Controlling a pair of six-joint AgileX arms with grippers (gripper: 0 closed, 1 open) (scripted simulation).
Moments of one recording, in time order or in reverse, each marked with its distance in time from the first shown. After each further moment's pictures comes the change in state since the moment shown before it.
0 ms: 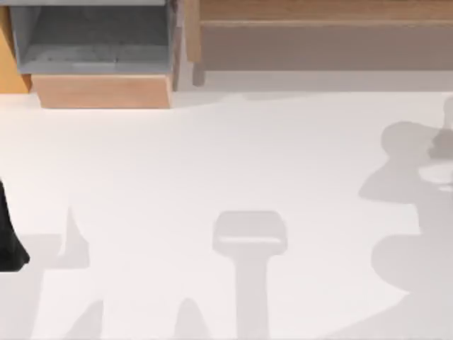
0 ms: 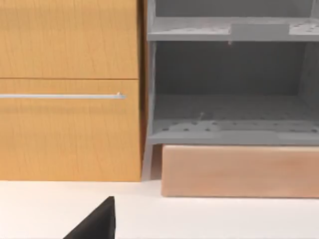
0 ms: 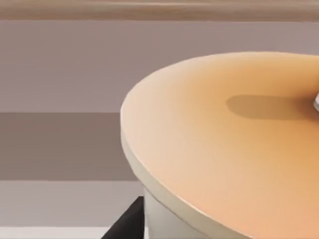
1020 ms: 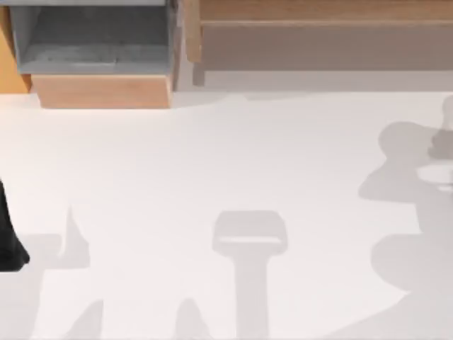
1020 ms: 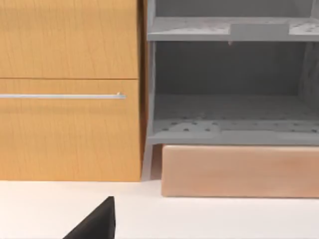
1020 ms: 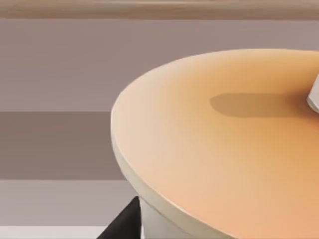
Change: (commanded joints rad) left arm 0.000 0.000 0.000 0.000 0.000 0.000; right arm -0.001 -0.004 -0.001 -0.004 0.000 0.002
